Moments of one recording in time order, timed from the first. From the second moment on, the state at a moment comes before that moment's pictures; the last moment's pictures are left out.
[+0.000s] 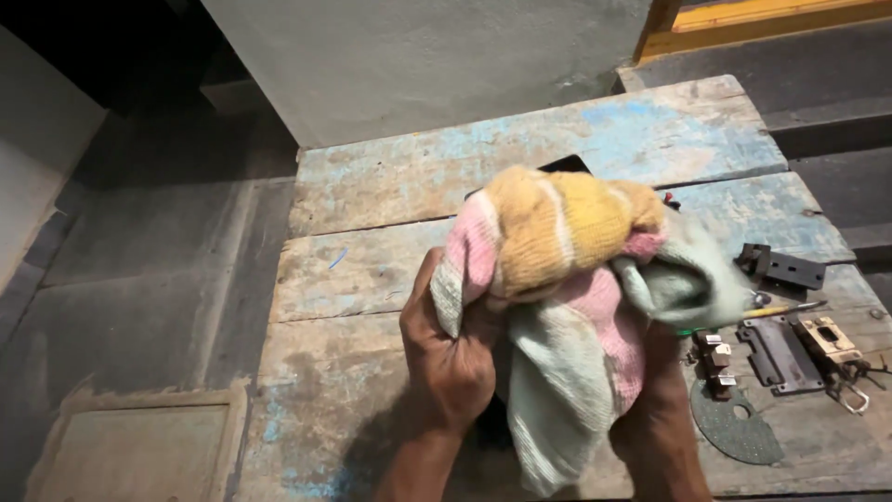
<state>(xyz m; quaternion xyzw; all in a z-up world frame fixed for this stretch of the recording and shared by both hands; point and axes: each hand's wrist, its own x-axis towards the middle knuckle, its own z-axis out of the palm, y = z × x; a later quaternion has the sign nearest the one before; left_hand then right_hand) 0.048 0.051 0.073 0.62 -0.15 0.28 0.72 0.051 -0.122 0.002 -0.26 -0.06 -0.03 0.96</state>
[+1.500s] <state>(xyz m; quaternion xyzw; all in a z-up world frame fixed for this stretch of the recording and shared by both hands) 0.086 0.098 0.059 0.85 -0.17 -0.07 0.50 0.257 -0.324 -0.298 0.09 -0.21 0.18 0.96</state>
